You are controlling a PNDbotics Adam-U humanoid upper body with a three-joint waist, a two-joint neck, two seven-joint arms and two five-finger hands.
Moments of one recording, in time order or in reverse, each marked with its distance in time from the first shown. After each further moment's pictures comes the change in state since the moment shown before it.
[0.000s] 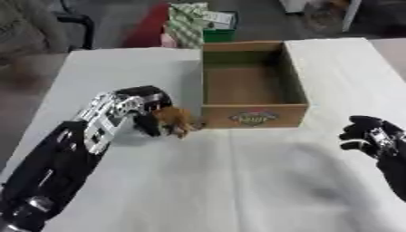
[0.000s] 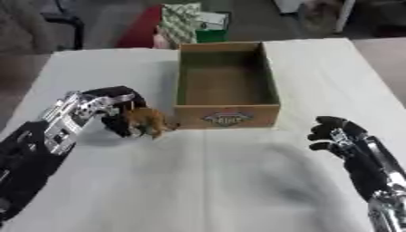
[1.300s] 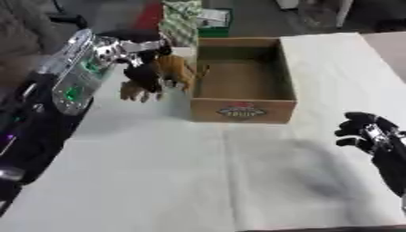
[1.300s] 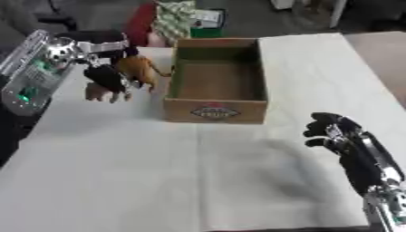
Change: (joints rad) left arm -0.203 0.106 -0.032 -0.227 0.018 0.031 -0.143; right arm 0.000 -0.003 0.000 0.000 0.001 0.000 0.001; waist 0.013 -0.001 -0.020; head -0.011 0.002
